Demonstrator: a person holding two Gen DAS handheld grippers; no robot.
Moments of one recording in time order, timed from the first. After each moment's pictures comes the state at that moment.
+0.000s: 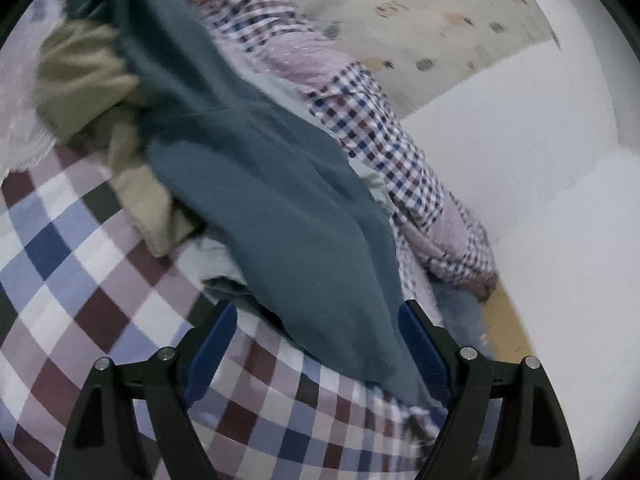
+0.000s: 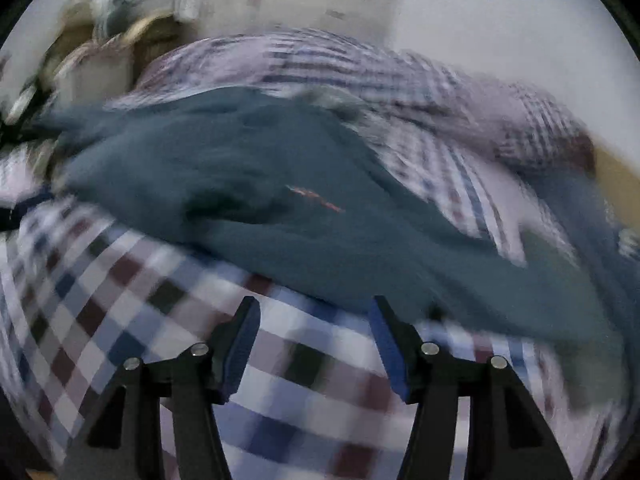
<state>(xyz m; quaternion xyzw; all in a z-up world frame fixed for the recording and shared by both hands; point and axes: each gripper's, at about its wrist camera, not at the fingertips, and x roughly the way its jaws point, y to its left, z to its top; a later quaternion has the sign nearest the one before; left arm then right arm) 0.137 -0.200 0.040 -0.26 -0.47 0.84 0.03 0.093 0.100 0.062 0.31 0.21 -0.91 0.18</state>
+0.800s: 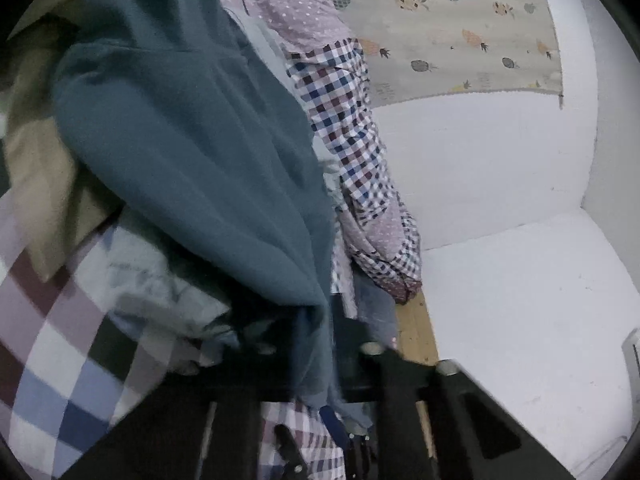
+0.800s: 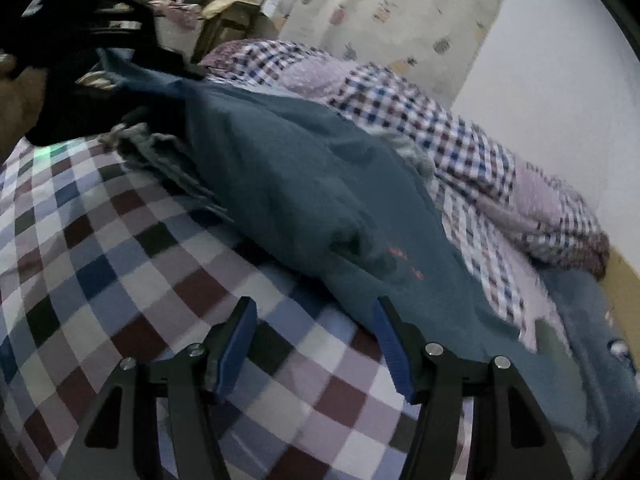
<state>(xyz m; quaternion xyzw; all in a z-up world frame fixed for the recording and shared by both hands) 0.066 -0.211 0.024 -0.25 -0.59 0.75 0.16 0.104 0.036 0.044 0.24 0.31 -0.89 0.22</state>
